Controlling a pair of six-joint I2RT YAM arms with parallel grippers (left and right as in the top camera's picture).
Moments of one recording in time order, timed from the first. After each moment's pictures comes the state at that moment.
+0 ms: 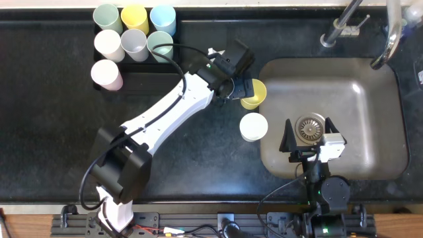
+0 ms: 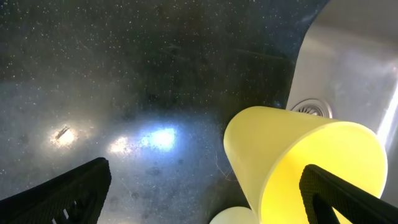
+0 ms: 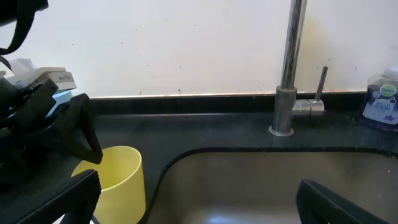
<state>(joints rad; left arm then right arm) -0.70 2.00 1.67 -0.85 -0.02 -0.86 0.08 0.01 0.02 -0.02 0.00 0.09</state>
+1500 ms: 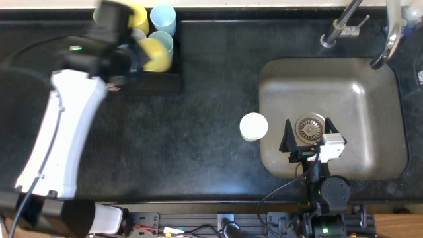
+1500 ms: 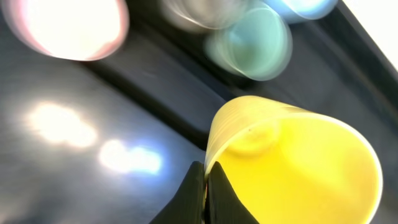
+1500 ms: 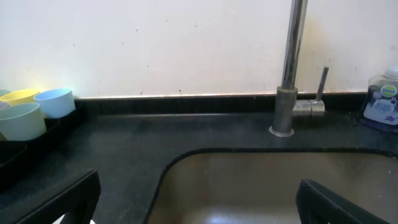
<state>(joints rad) -0.17 1.62 1.67 -1.17 -0.04 -0.88 0.08 0.01 0.02 -0.02 0.00 0.09</state>
